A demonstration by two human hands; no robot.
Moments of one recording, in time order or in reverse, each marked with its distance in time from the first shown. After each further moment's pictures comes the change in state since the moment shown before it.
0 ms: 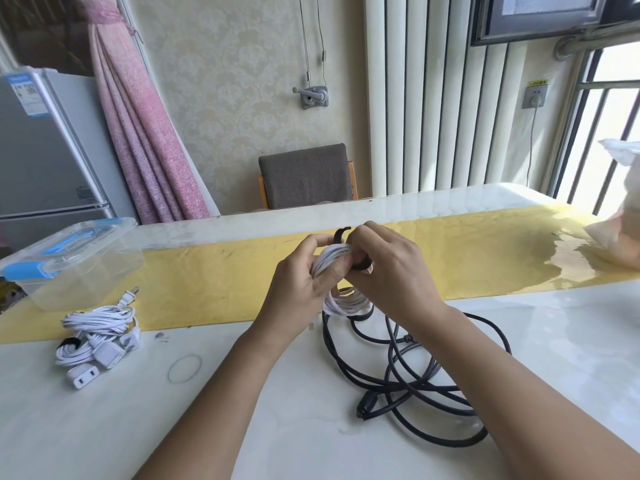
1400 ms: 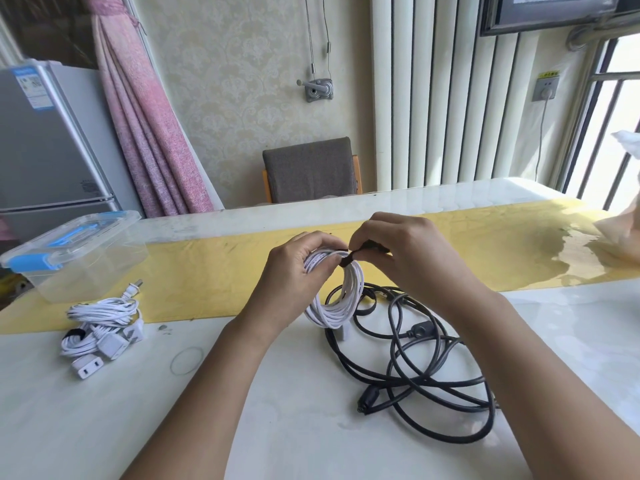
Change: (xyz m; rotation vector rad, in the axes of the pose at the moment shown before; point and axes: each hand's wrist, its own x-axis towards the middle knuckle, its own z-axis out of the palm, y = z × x) left_hand 0.004 -0.003 -0.012 0.164 0.006 0.106; right_hand 0.012 0.008 -0.031 0.080 -0.234 -0.036
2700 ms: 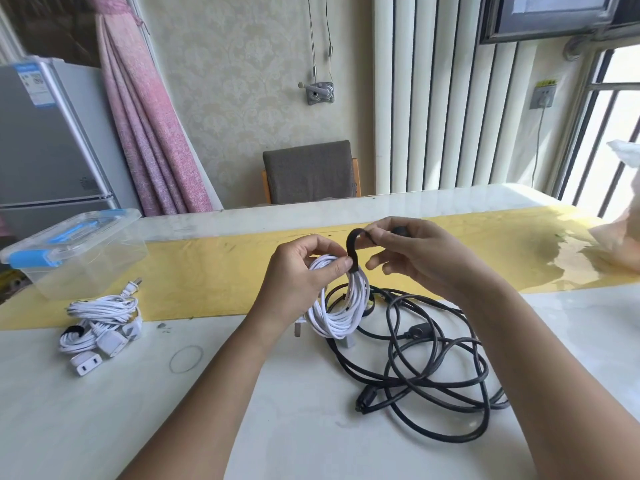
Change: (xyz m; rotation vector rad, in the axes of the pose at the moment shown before) left_hand 0.000 0.010 0.005 -0.263 0.017 -0.220; right_hand 0.002 0.006 -0.013 1.110 -0.166 0.823
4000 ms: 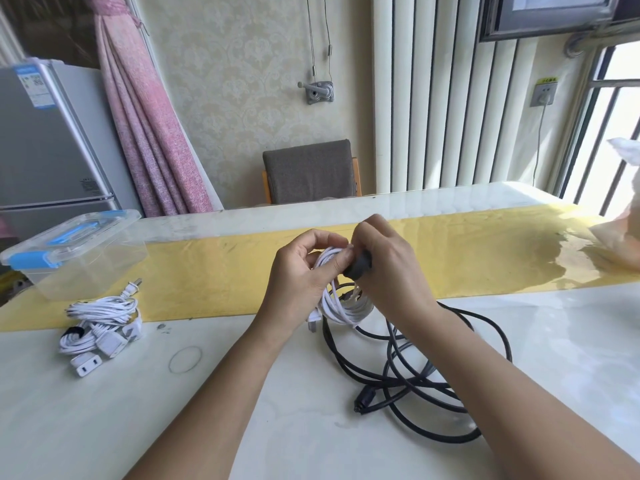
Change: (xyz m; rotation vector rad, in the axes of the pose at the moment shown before) left_hand -0.001 -0.004 0.012 -0.183 0.059 0.007; right_hand 0.010 0.039 0.036 -0.886 0.372 -0.665
